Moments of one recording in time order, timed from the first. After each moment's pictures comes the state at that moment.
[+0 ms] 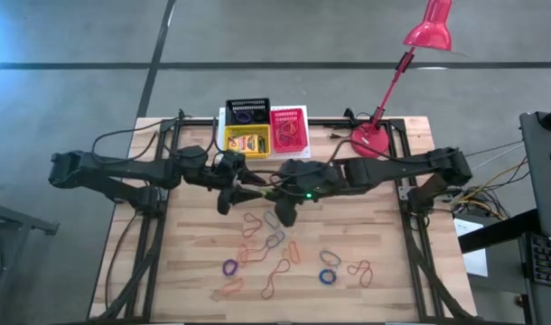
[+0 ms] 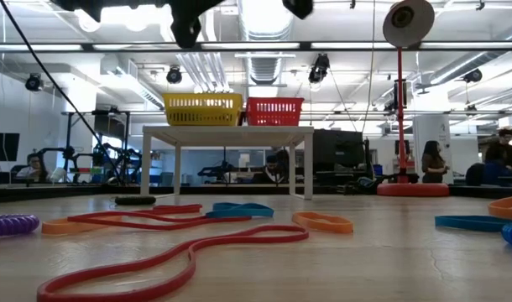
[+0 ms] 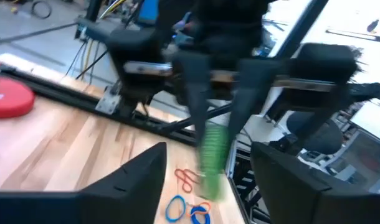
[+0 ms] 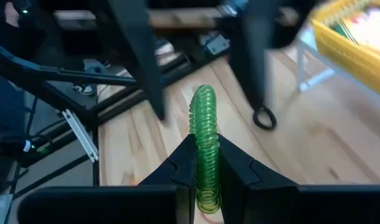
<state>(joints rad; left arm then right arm) 0.04 1.15 0.75 0.32 0.25 -0.45 0.15 1.67 1.60 -0.47 0.15 0.63</state>
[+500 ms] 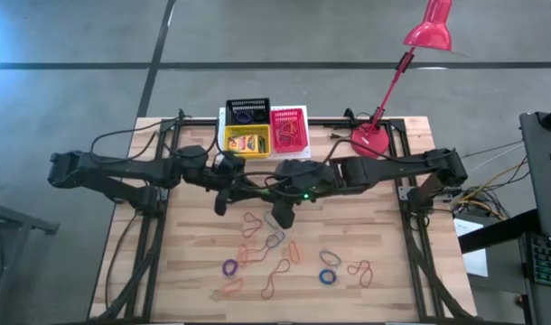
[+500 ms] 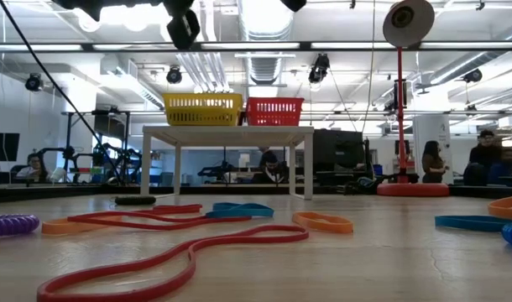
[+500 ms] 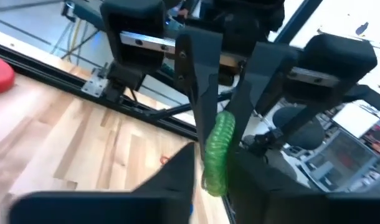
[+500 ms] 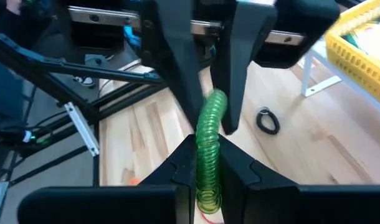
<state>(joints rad) 0.04 1.14 0.75 0.27 0.31 -0.51 0.15 1.71 1.69 -0.53 0.14 0.58</state>
